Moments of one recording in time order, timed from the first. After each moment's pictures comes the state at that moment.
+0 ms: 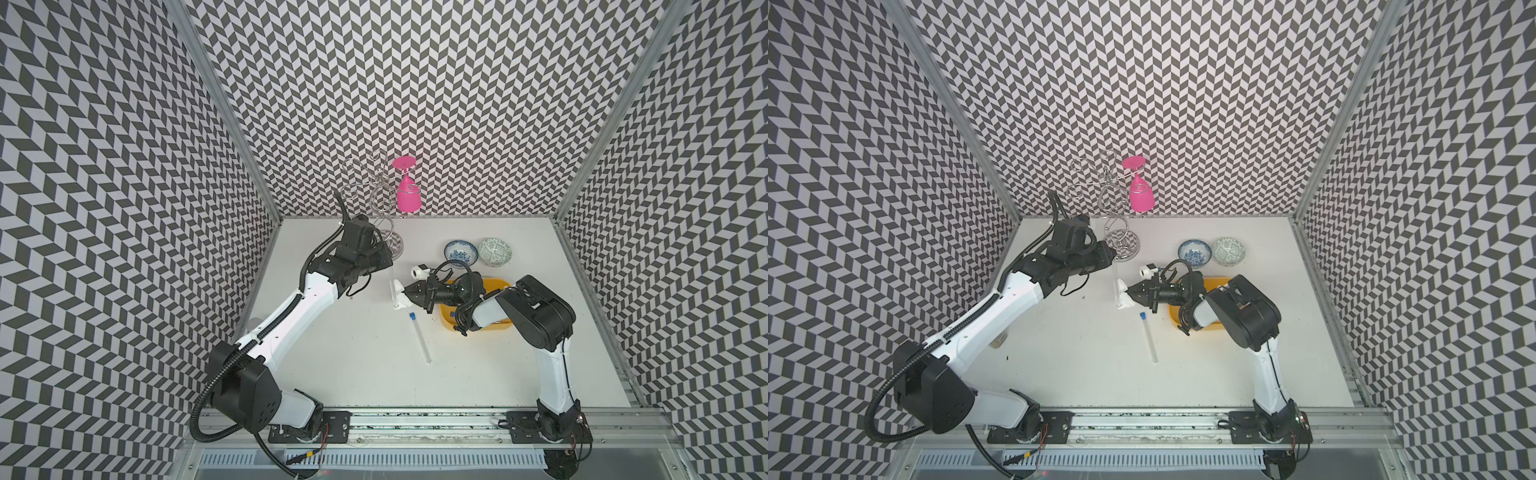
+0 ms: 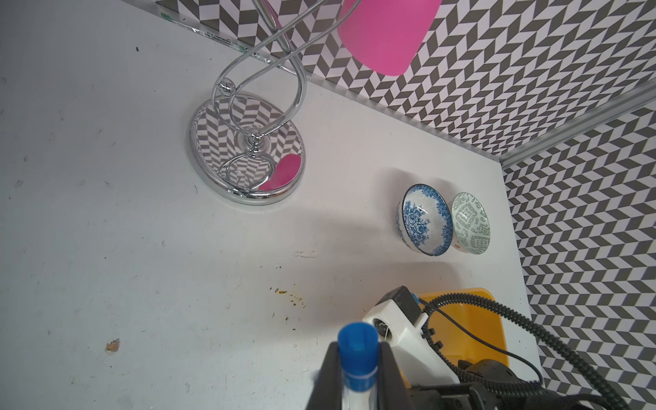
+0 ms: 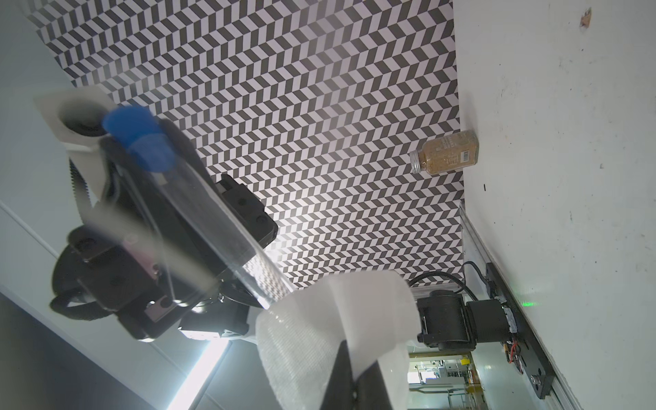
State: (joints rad) left arm -0.47 1.43 1.28 -0.49 0.06 -0.65; right arm 0.60 2.10 0.89 1.51 -1.02 2.10
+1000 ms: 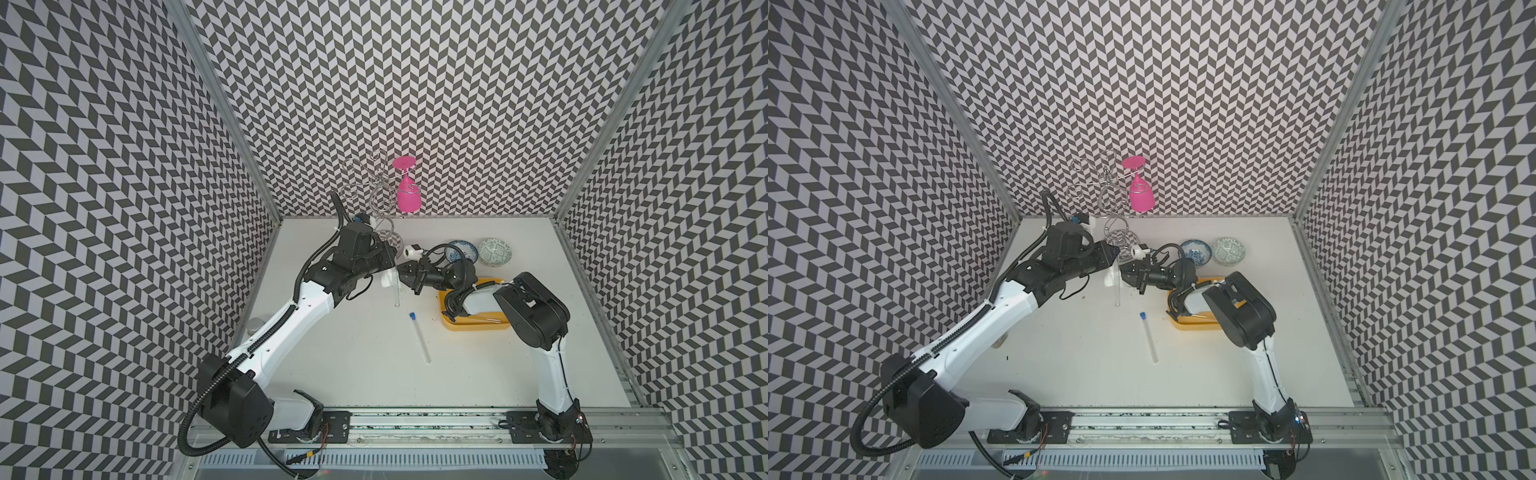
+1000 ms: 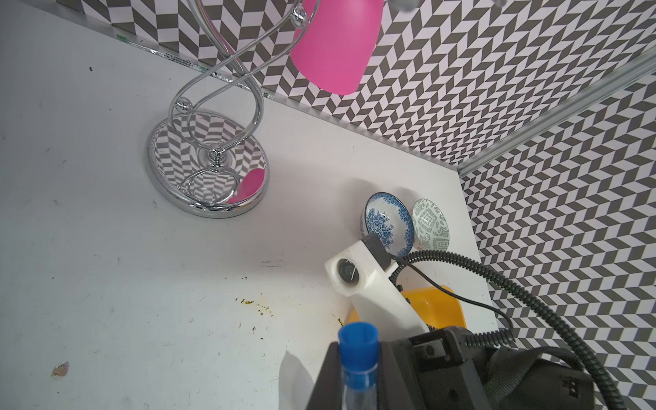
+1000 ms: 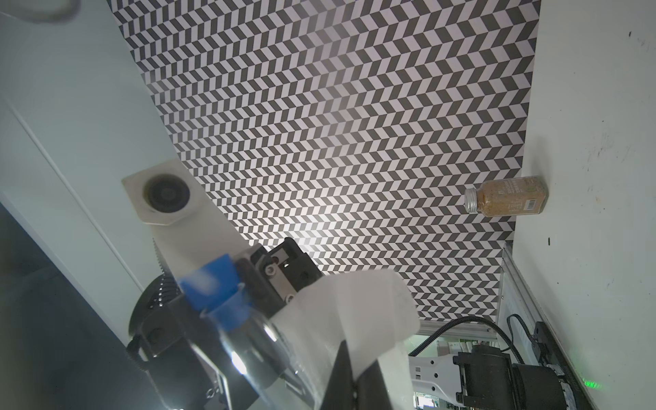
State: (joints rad) left arm -0.50 1.35 1.23 -0.41 0.08 -0.67; right arm 0.62 2.13 1.12 1.47 -0.91 2.11
